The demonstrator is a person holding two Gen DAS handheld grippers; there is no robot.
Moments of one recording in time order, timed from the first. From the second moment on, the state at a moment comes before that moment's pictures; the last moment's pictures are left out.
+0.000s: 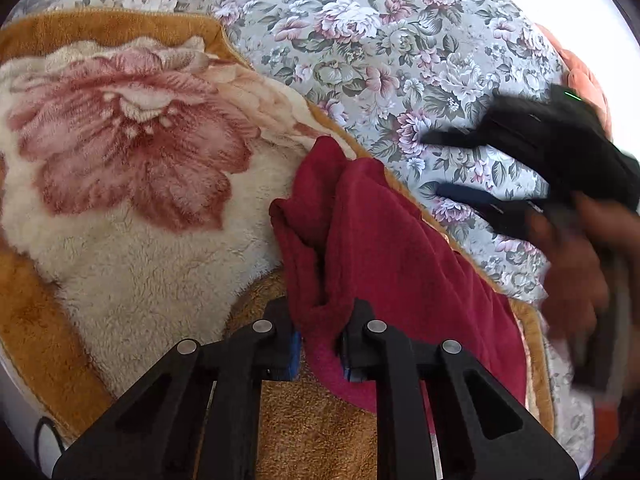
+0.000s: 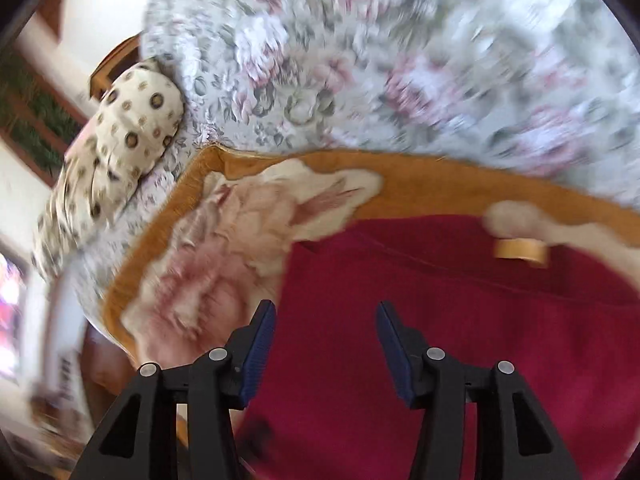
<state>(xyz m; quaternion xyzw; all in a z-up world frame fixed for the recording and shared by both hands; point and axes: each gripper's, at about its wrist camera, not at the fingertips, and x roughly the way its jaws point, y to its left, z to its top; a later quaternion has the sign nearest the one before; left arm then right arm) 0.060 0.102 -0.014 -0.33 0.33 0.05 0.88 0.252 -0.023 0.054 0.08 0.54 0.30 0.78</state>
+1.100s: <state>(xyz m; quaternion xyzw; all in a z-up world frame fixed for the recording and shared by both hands) 0.059 0.099 -0.006 -0.35 0.31 -0.02 0.88 0.311 0.030 0.030 -0.04 0.63 0.23 0.74</state>
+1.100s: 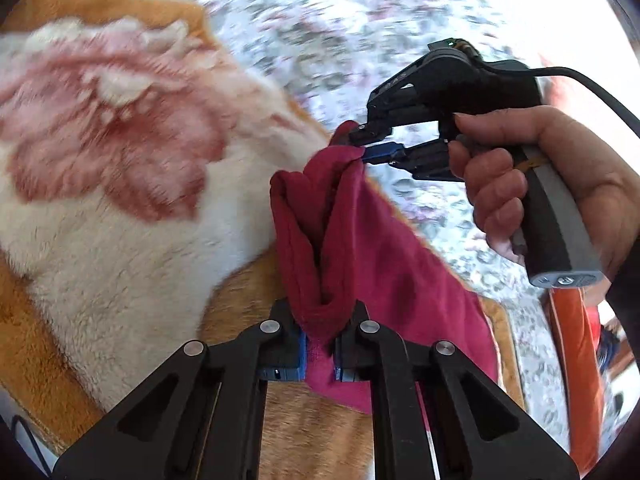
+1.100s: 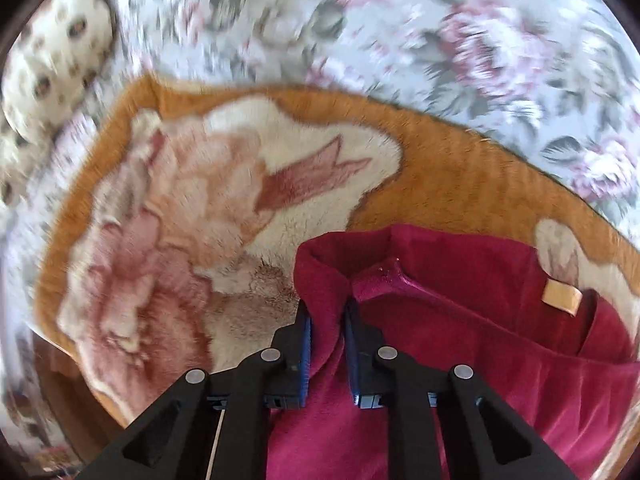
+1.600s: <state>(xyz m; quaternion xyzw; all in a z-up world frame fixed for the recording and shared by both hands) 0.031 -0.068 0.073 -0.20 0.30 -0.18 0.92 0.274 -0.189 0.121 0.04 0.55 0.21 0.81</state>
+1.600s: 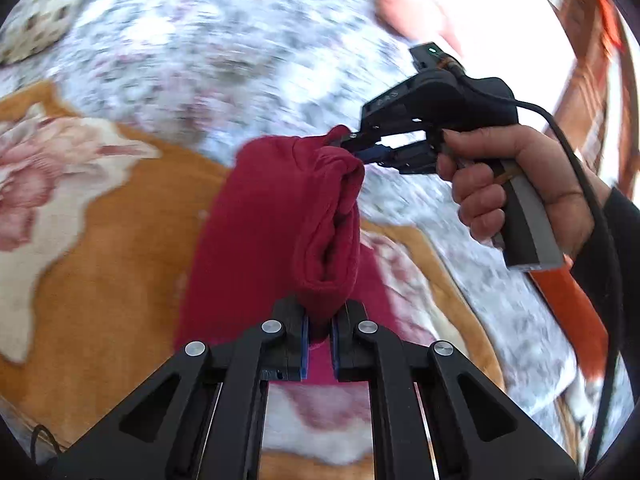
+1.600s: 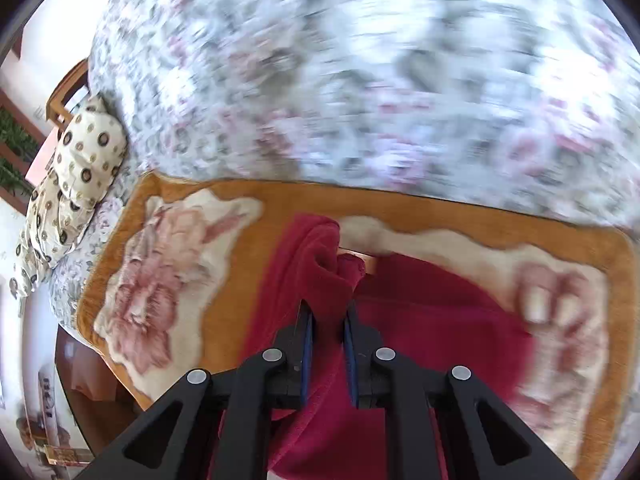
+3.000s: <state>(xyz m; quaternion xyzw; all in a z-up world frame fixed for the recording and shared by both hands) 0.100 -0.080 0.049 -0.19 0.38 -0.24 0.87 0.127 -0.310 0.011 -0.06 0.35 0.31 0.88</state>
